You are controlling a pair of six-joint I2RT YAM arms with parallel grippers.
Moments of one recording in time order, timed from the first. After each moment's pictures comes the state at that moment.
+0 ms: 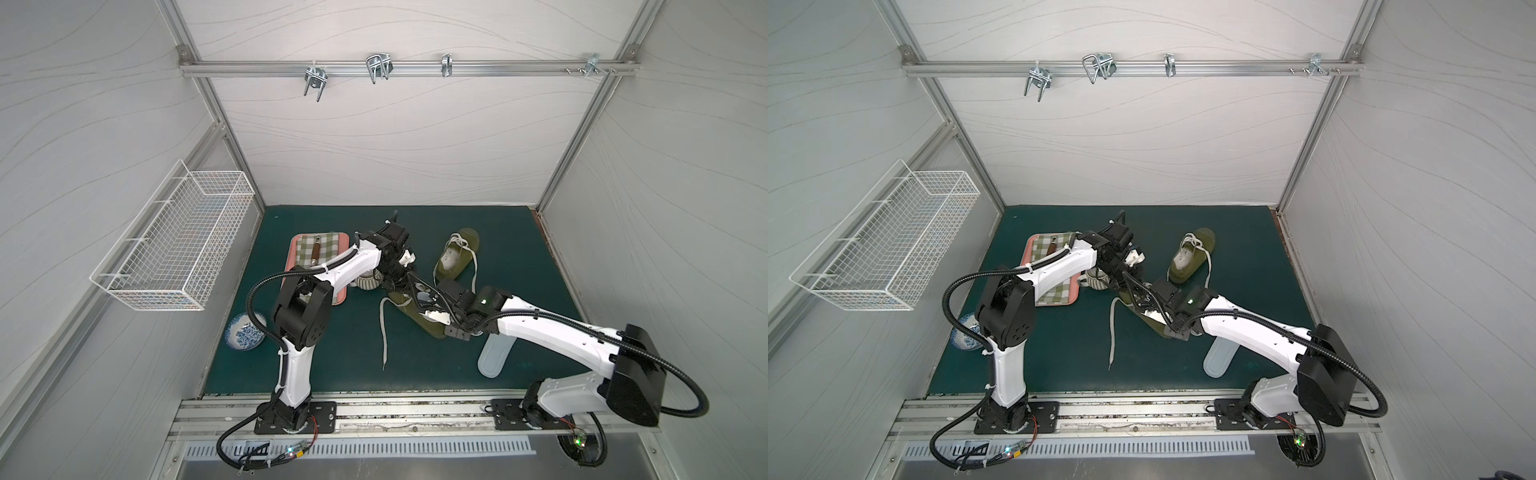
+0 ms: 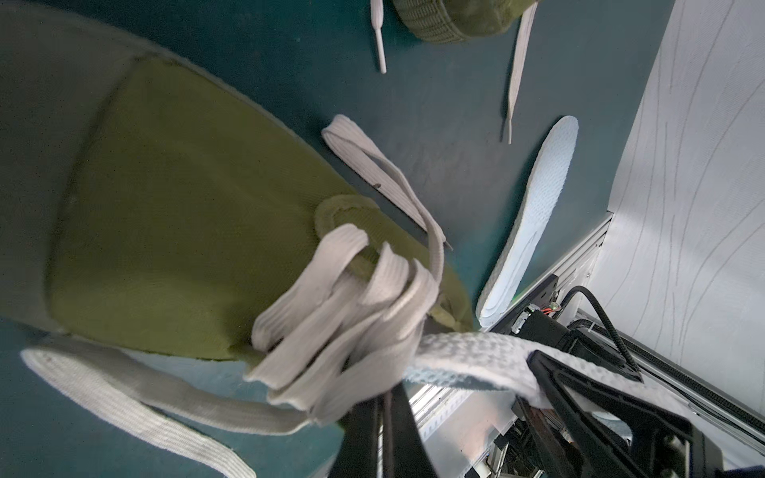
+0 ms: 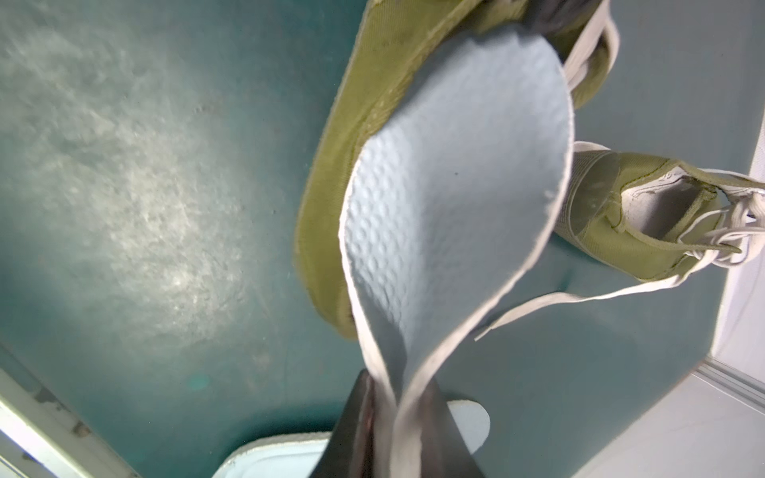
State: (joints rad) left arm -0.58 1.99 1.61 -0.94 0.57 -0.47; right arm 0.95 1.36 1.00 -0.87 0.25 -0.47
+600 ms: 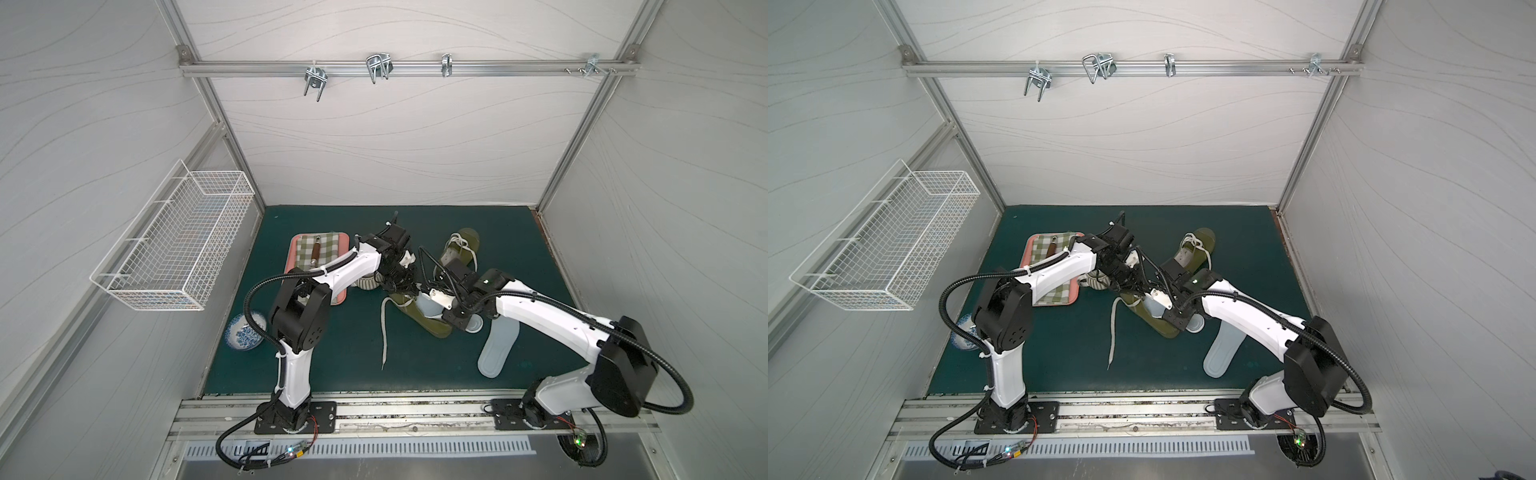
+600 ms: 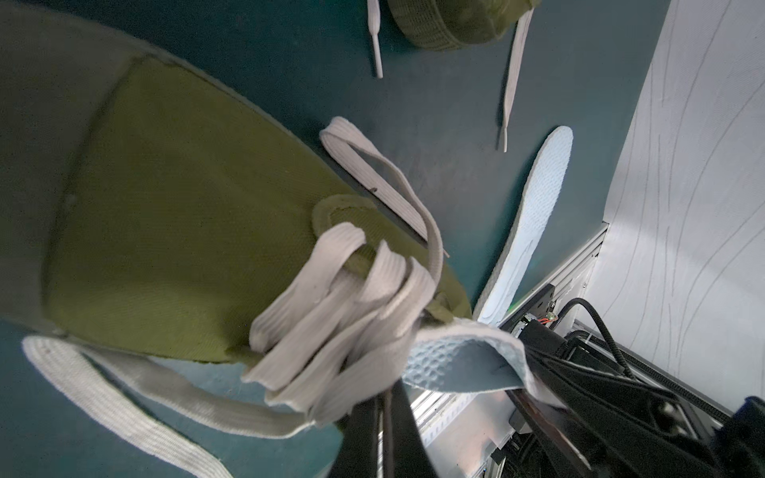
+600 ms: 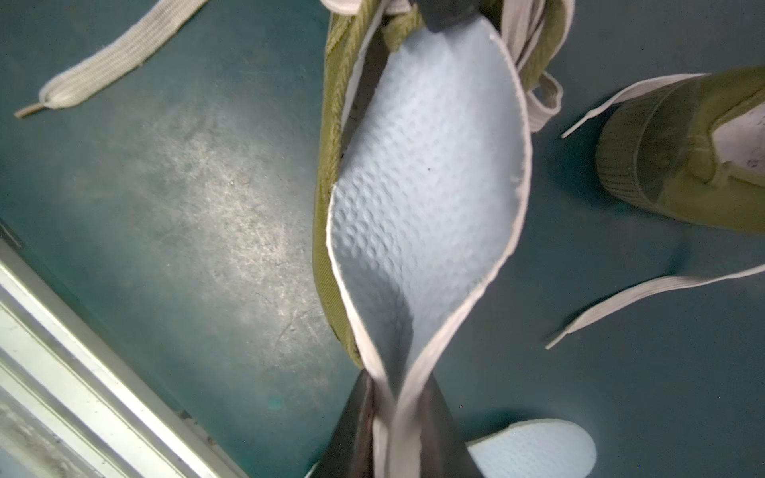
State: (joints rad) left arm -0.59 1.96 1.56 -0.88 0.55 -0.53; right arm 0.81 1.44 1.08 -0.92 -0.01 -0.29
